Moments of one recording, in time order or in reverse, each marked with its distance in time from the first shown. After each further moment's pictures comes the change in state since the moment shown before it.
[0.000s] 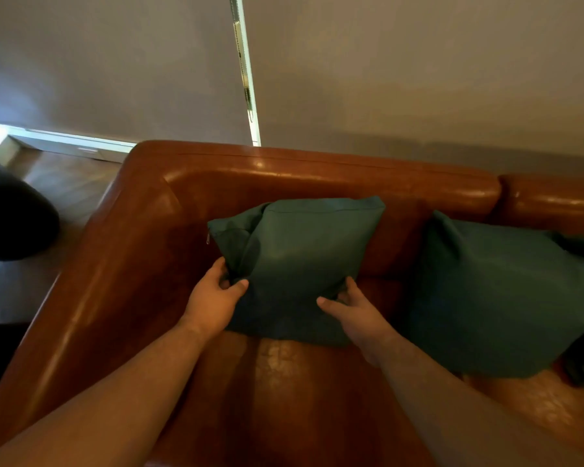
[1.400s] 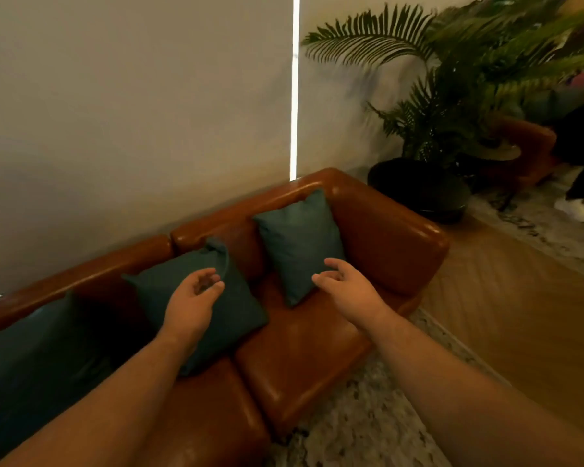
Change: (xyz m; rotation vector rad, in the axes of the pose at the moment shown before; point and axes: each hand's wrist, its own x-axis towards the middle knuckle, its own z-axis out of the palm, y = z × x) left_hand -0.436 0.123 0.379 0.179 -0.473 0.454; right_hand -0.557 0.069 -0.381 0.036 0.816 -0.247
